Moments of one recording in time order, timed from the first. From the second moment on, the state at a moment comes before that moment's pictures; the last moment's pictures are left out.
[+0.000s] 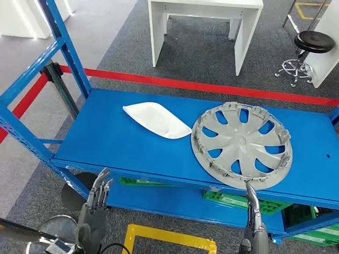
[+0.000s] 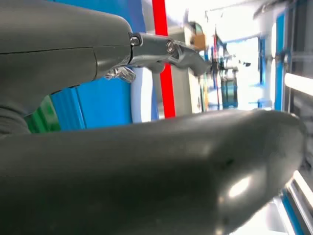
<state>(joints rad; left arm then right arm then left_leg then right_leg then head) 0.27 0.03 -0.54 -1.75 -0.01 0.20 -0.63 0.48 -0.06 0.43 -1.91 0.14 -0.49 -0.69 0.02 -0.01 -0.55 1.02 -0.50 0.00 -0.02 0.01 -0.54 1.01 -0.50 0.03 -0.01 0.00</state>
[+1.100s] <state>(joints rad) 0.27 0.03 -0.54 -1.75 -0.01 0.20 -0.63 0.48 -0.06 0.42 -1.90 0.11 -0.44 -0.69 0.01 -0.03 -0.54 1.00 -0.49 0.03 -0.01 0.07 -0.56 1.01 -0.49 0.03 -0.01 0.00</state>
